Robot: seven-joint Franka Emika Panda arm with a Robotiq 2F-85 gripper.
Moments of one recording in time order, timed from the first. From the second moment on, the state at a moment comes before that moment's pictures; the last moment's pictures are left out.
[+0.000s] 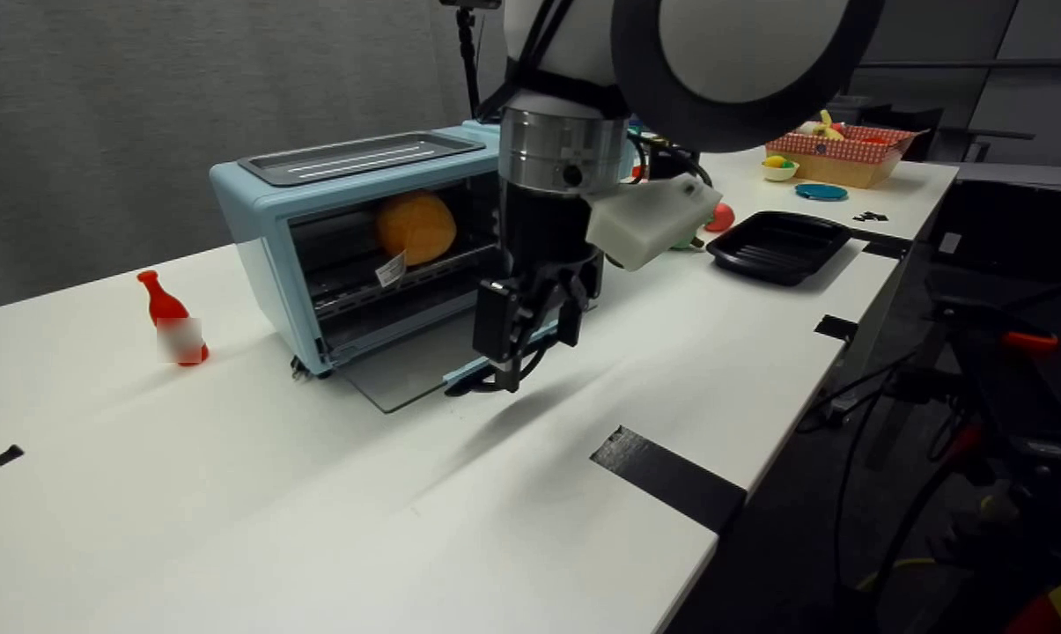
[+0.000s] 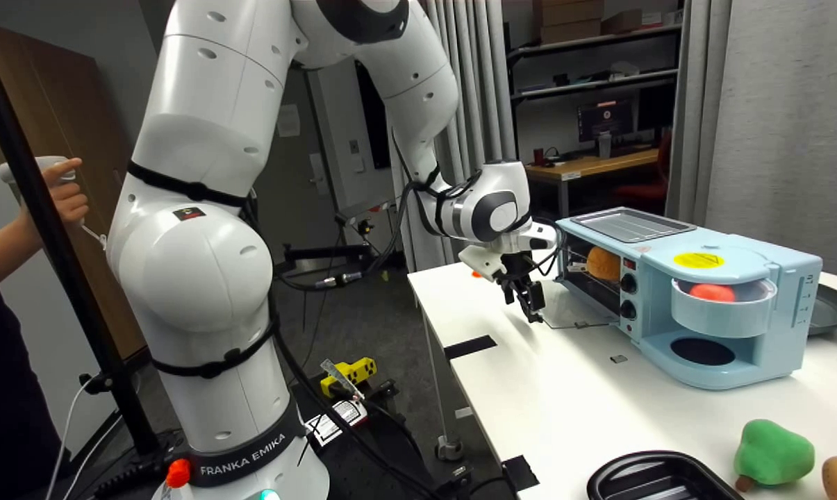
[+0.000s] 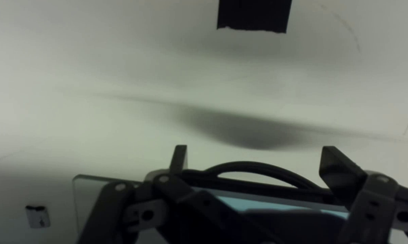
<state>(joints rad) 0.29 0.50 -0.02 -2.19 0.05 2.83 0.38</state>
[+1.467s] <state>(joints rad) 0.34 0.48 -0.16 -2.04 -0.10 2.84 0.51</state>
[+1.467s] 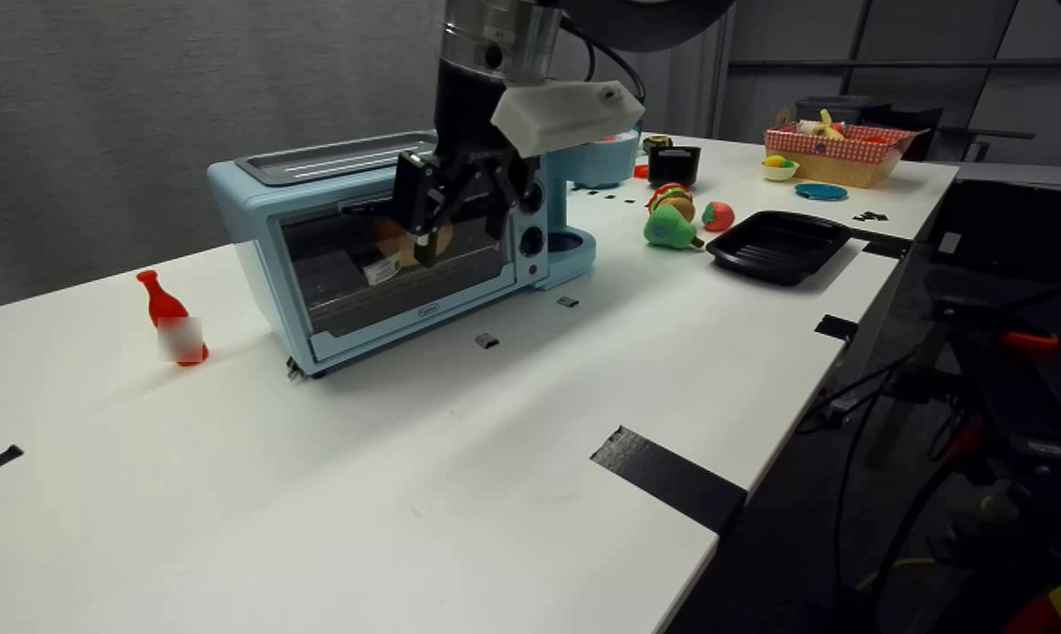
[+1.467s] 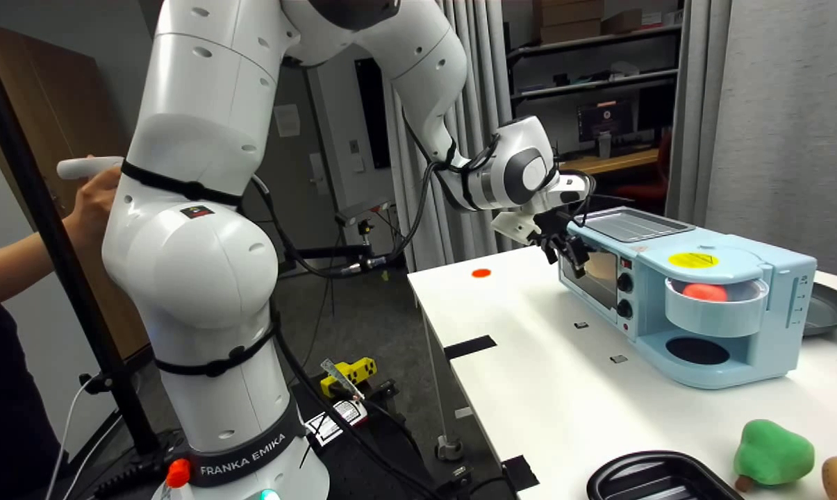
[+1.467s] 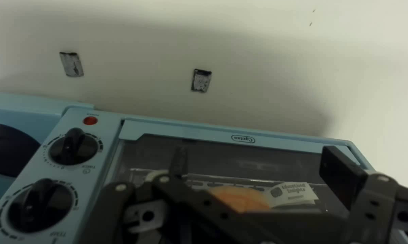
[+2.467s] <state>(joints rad) 0.39 0.36 -0.16 -2.07 -0.13 2.84 0.51</state>
